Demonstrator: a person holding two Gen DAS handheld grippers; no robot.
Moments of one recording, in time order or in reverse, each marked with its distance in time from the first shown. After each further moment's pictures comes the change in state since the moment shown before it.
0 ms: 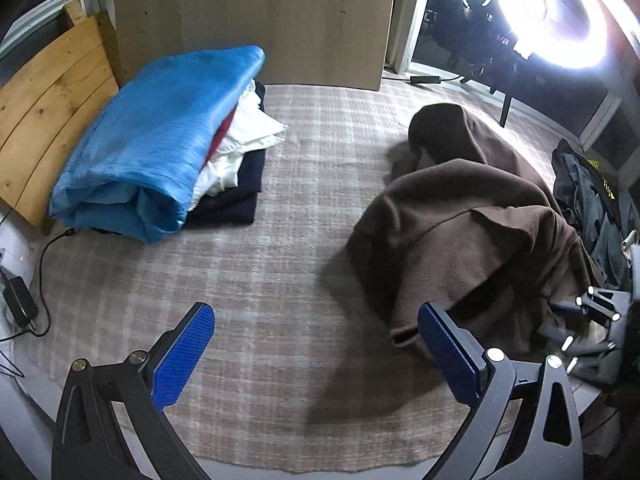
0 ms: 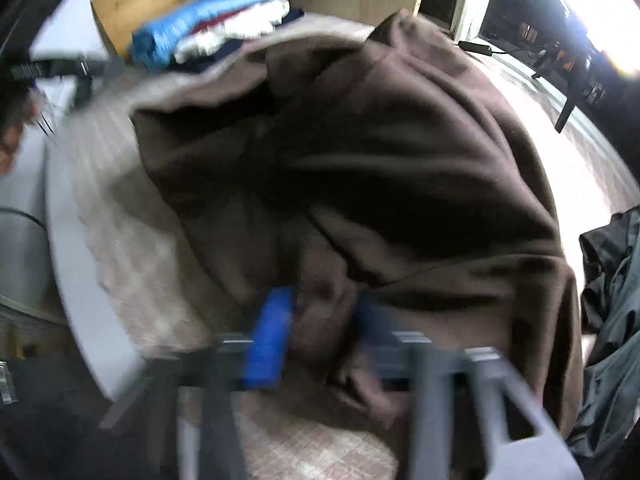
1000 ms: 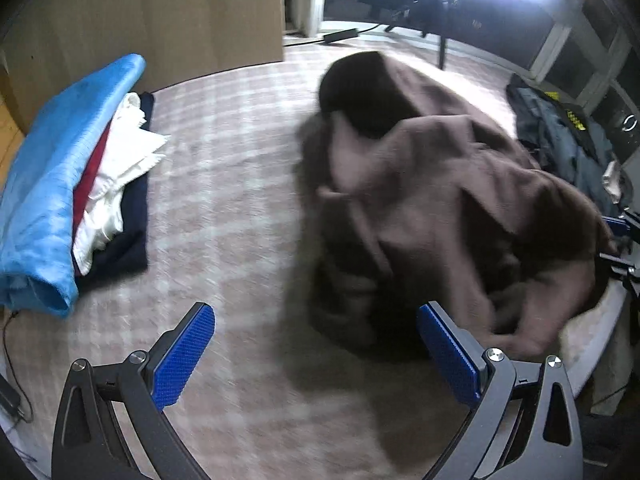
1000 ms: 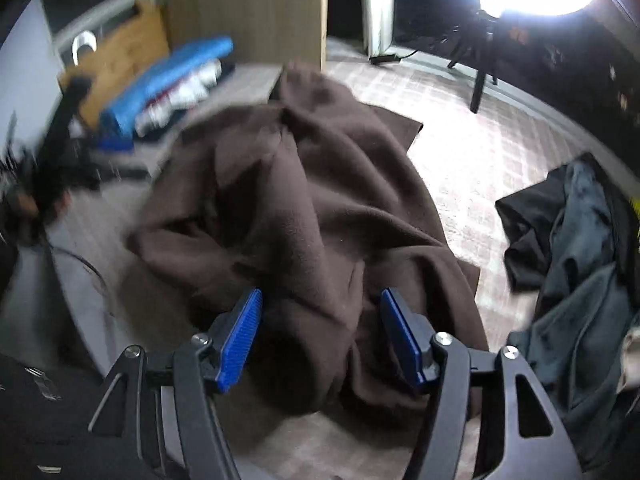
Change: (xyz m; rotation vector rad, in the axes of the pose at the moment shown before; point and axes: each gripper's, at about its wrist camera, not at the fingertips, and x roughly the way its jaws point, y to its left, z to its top) left arm 0.067 -0.066 0.030 0.250 0.095 -0.122; right arm -0.046 -0.060 -0.015 0.133 -0.048 -0.099
